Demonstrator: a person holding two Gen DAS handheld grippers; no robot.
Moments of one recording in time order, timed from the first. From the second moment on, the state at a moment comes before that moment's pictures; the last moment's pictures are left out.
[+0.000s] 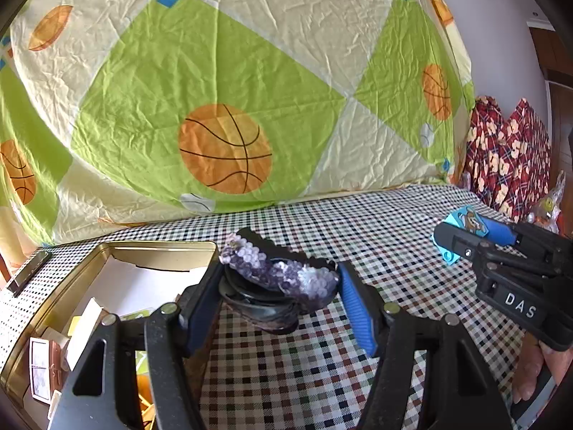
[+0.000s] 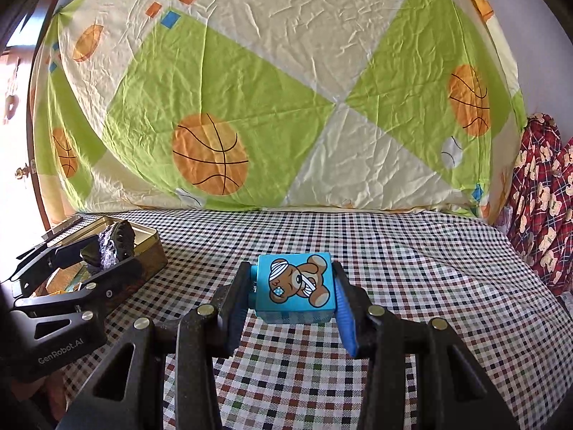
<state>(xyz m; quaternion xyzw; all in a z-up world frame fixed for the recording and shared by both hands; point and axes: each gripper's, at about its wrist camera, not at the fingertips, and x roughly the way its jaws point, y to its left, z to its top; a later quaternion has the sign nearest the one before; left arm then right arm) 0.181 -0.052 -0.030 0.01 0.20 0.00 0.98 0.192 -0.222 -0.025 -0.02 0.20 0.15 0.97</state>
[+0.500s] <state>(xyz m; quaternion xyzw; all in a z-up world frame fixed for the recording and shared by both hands) 0.151 -0.044 -0.026 0.00 0.17 0.00 0.99 0.169 -0.220 -0.022 -0.02 0.17 0.15 0.97</state>
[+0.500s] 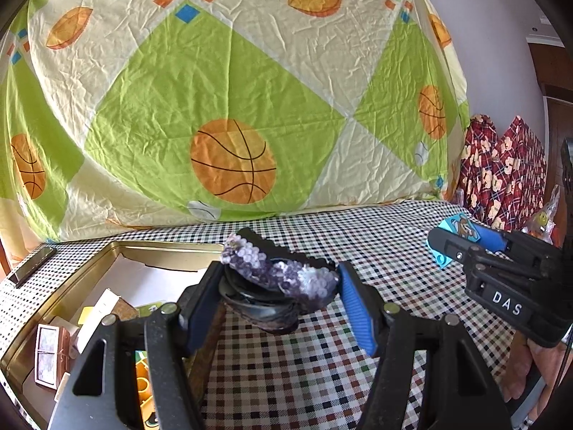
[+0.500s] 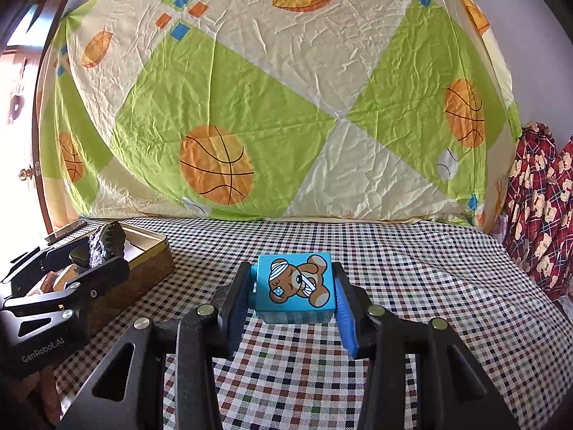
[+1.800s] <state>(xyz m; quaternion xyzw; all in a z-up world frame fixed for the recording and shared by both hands) 0.108 -0.033 -0.022 -0.01 0.15 0.01 0.99 0.133 -0.188 -0.020 -0.03 0.15 0.19 0.97</state>
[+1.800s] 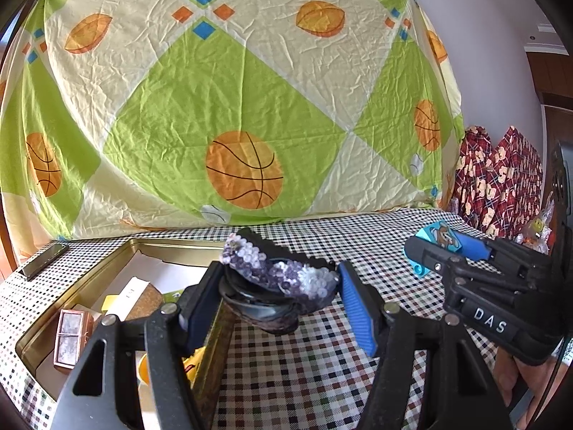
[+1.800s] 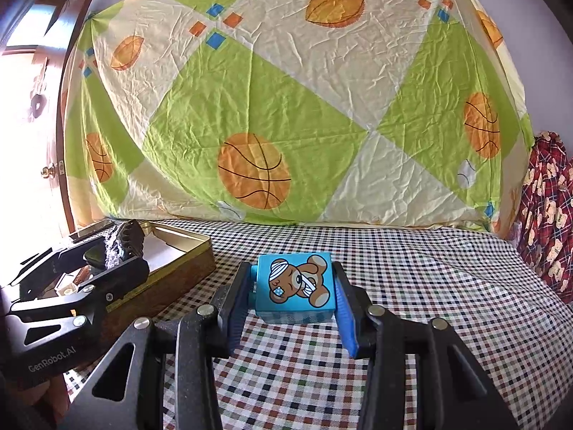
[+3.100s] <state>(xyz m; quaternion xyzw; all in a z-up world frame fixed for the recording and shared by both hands) 0.082 0.014 -0.022 -0.05 0.14 0.05 0.99 0.115 -0.128 -0.024 -0.04 0.16 0.25 0.95</state>
